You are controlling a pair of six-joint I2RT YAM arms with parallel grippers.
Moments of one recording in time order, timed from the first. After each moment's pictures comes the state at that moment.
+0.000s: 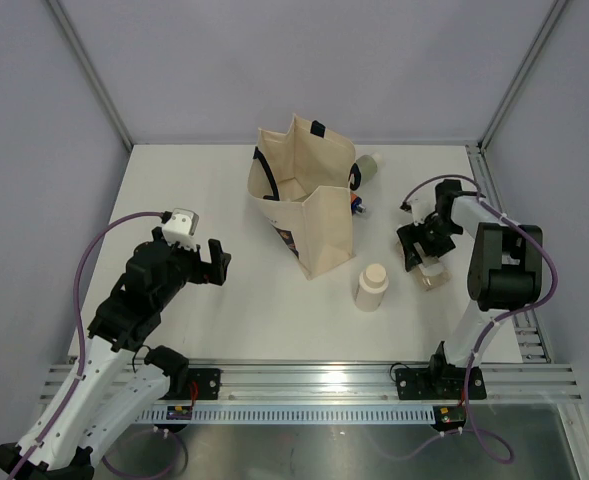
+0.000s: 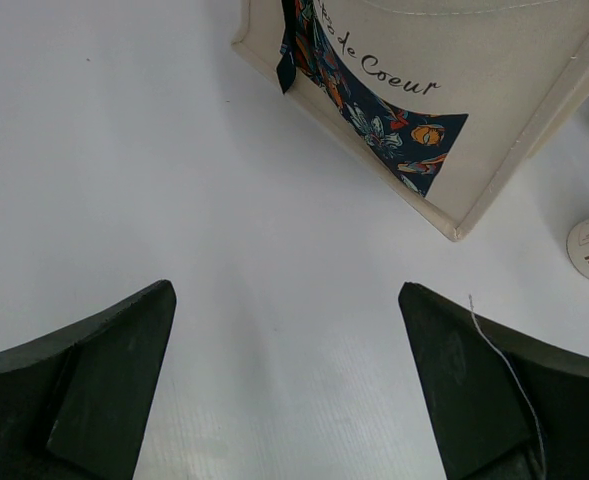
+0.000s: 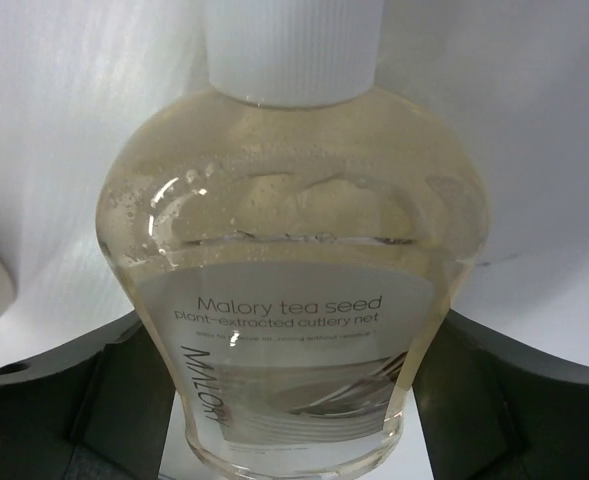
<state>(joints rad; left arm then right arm) -0.45 0.59 0.75 -0.54 -0.08 -0.16 -0.03 1.83 1.19 -0.81 -0.21 -0.54</state>
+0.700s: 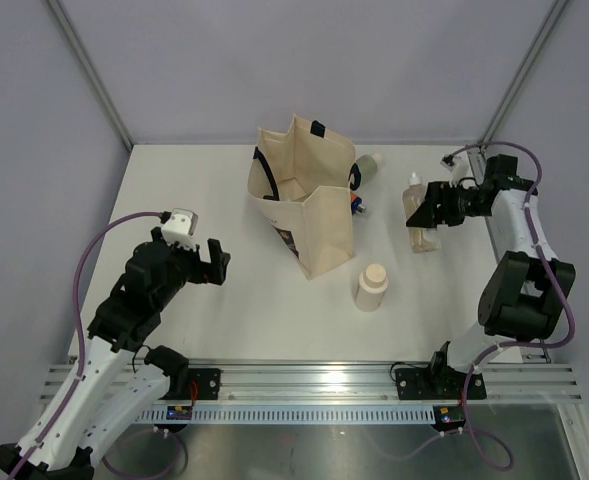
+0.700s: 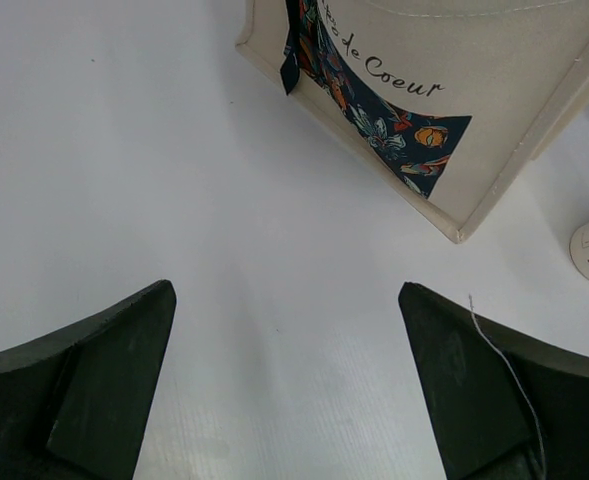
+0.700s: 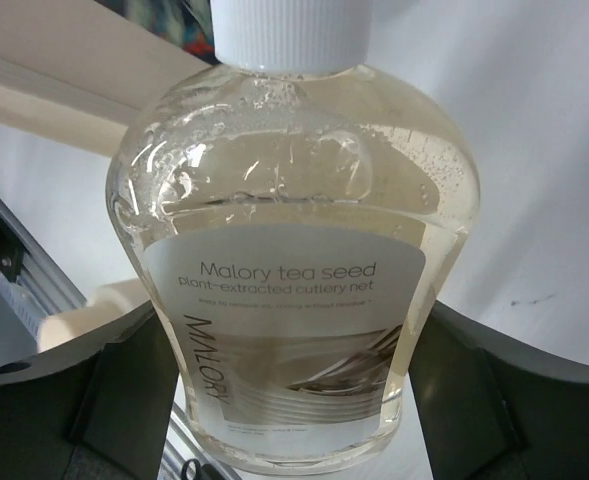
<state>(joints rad) -0.45 0.59 0.75 -0.54 -0.09 -0.16 -0.26 1.65 1.31 -0.89 -0.84 -0.41</state>
